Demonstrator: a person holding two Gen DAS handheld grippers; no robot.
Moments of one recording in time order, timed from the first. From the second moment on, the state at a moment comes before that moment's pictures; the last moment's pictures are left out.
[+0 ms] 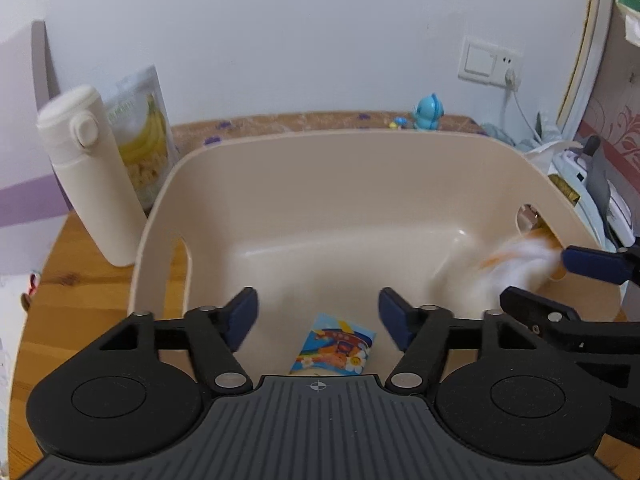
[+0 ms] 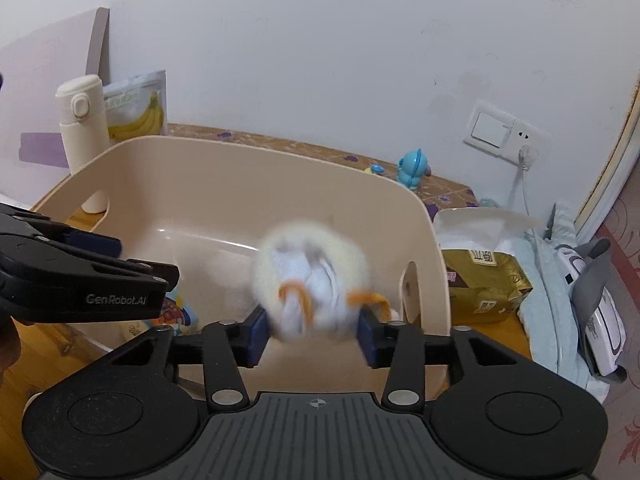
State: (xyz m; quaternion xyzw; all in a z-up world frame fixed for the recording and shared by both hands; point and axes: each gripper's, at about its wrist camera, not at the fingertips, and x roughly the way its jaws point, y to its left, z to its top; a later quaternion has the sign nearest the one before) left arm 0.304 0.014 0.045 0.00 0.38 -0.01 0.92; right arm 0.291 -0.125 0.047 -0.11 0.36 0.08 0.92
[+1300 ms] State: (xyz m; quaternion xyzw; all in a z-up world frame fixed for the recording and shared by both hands) left arm 0.174 0.049 0.055 -0.01 0.34 0.00 0.94; right arm 0.181 -0.184 0.039 -0.07 0.36 0.04 0.93
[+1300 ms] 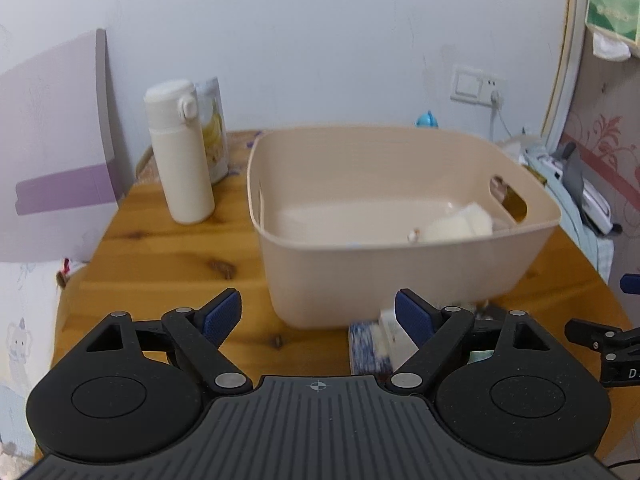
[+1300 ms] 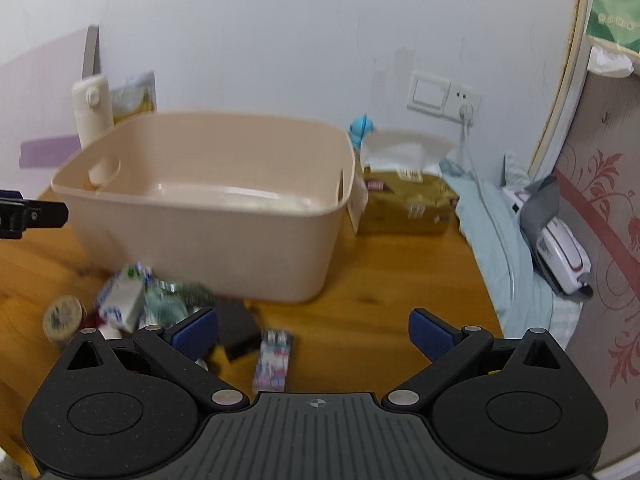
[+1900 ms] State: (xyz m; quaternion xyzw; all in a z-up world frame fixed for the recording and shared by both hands) left arm 0.148 0.065 0.012 0.00 0.39 0.00 0.92; right arm 0.159 -0.185 -0.002 -0.08 0.42 0.05 0.90
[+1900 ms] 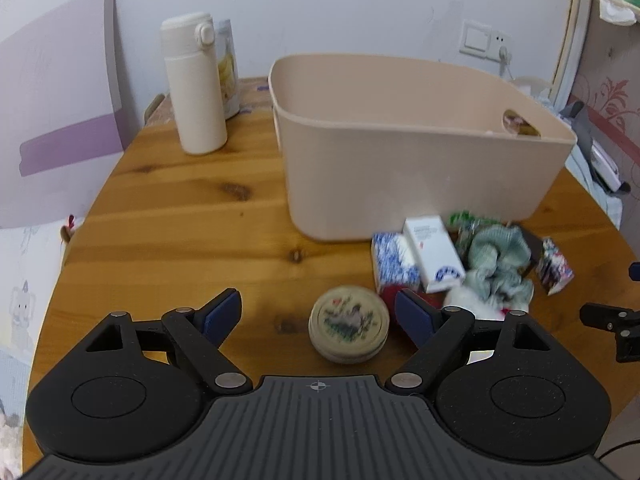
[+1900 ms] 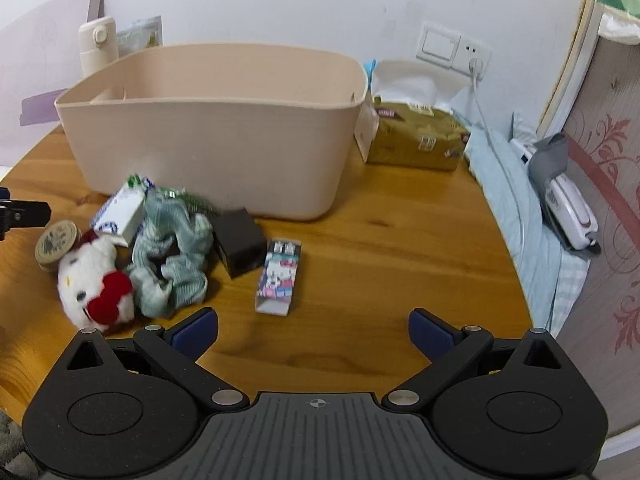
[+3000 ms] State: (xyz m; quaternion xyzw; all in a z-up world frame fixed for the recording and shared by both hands) left arm 0.152 0.063 -0.032 0.01 0.41 -0.02 0.91; right arm 0.169 -0.185 -0.045 -0.06 0.41 0.04 0.91
